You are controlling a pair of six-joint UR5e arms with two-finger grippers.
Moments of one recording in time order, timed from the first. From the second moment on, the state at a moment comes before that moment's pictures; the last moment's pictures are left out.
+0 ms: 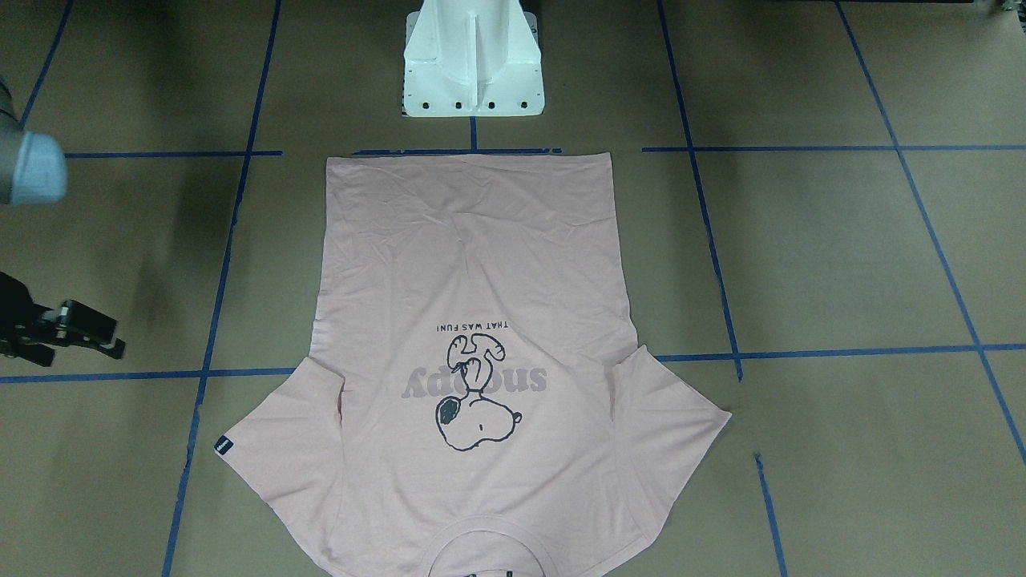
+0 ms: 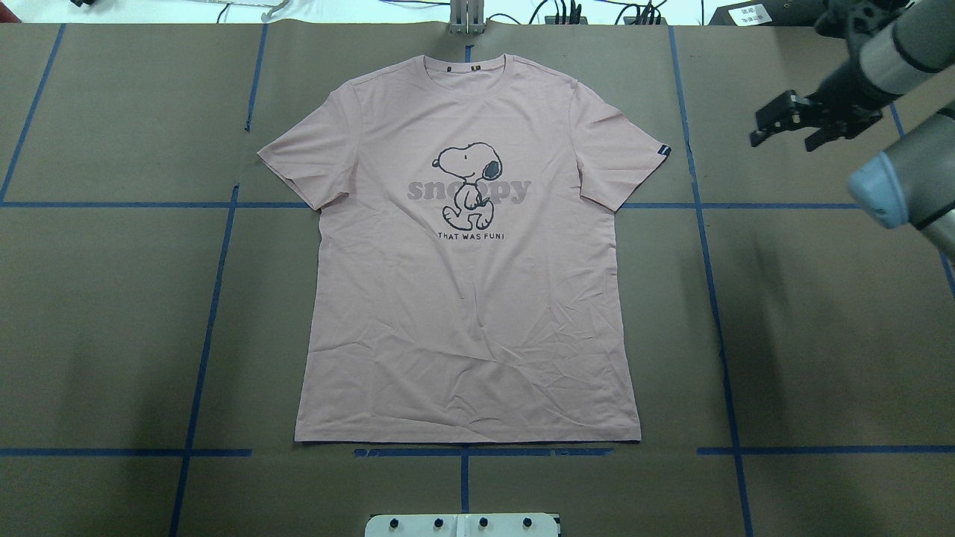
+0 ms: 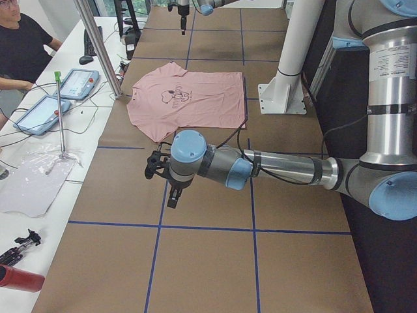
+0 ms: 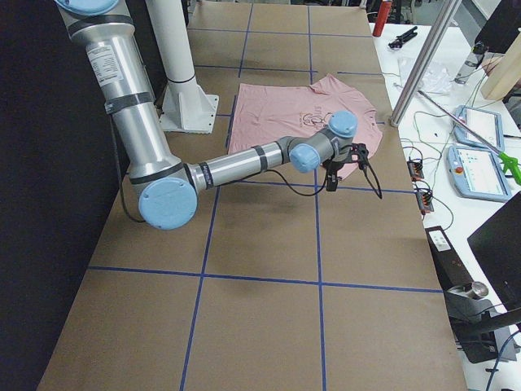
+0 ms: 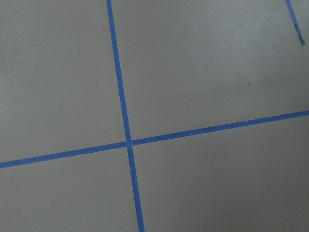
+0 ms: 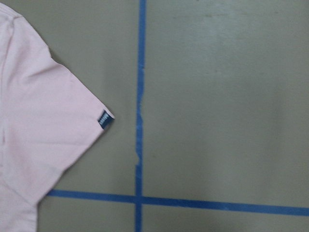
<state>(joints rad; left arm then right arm) -1.59 -1.48 -1.76 -1.83 -2.45 -0.08 1.11 -1.17 1.51 -1.27 2.30 0.77</state>
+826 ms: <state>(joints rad) -1.58 -1.48 -1.76 -1.83 -2.45 -0.08 0.92 -0.98 1.17 -0.97 1.91 1.24</state>
